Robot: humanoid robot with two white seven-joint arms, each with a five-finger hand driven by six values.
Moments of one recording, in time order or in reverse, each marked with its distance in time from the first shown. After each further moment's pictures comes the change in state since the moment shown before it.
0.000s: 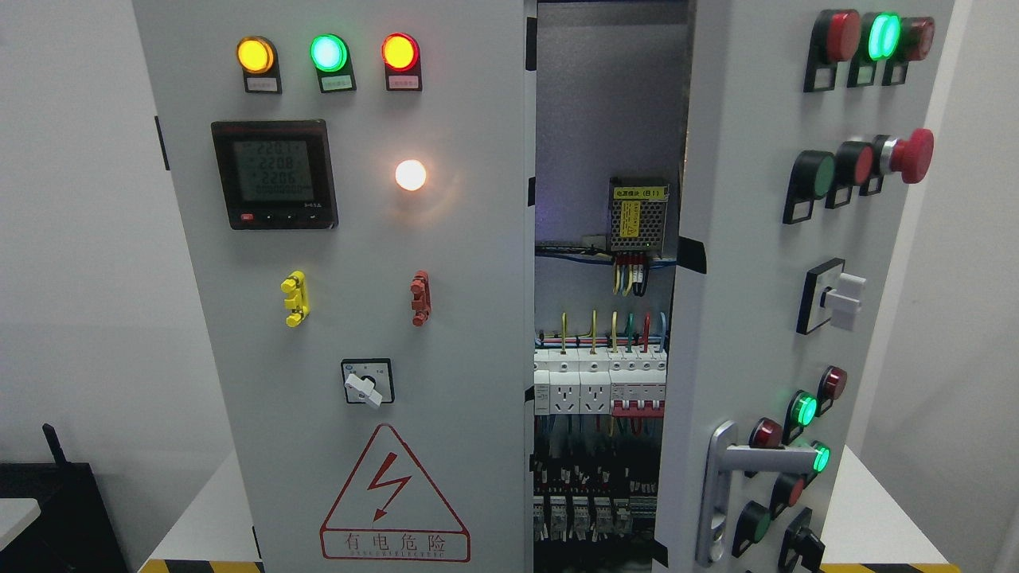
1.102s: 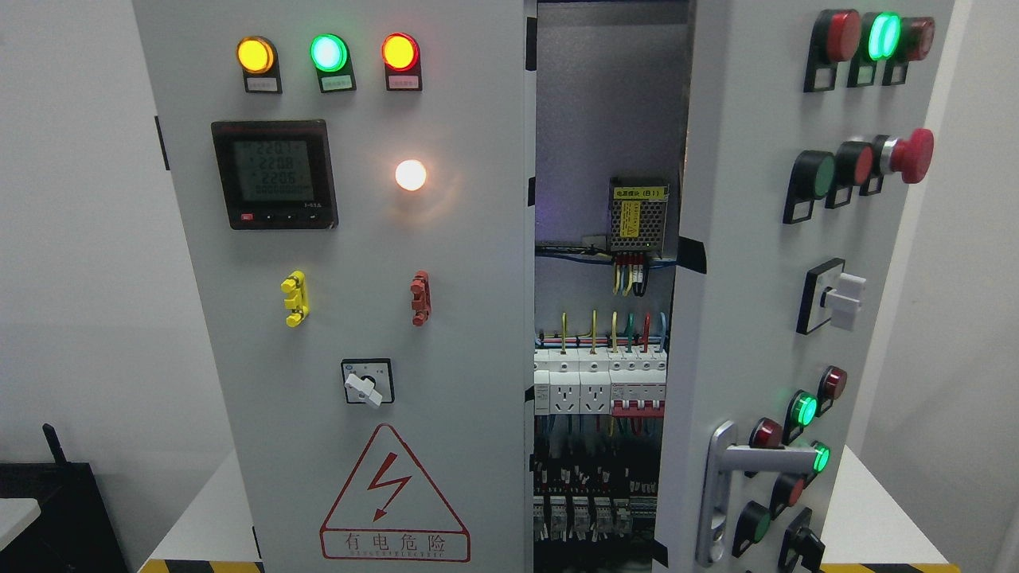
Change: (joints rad) left arm 0.000 0.000 0.000 0.000 0.000 0.000 0.003; right arm 0.000 0.000 0.000 0.000 0.000 0.000 0.000
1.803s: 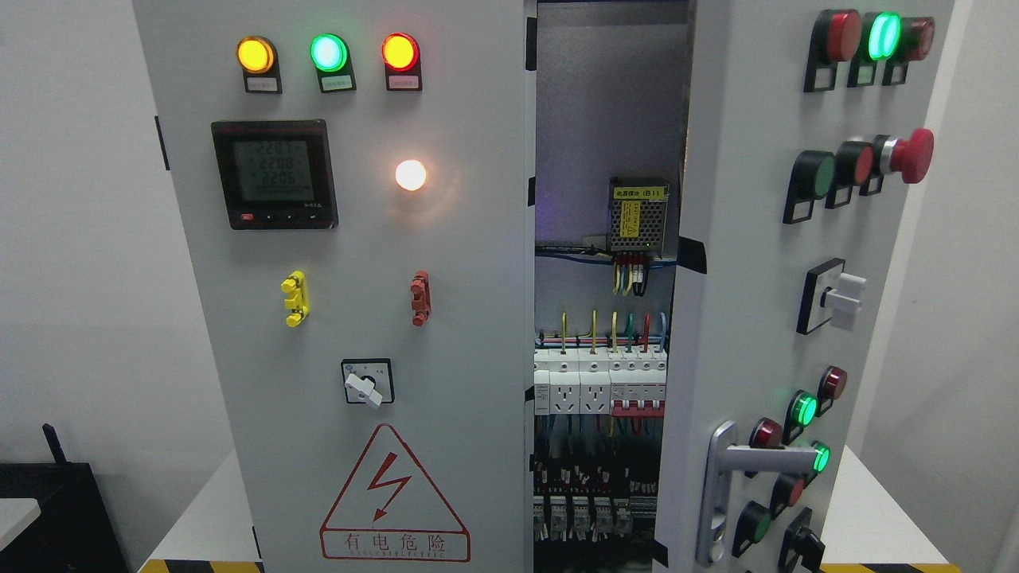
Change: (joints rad) left arm 0.000 0.000 0.000 0.000 0.000 0.000 -0.004; right arm 0.000 0.000 0.000 0.000 0.000 0.000 0.000
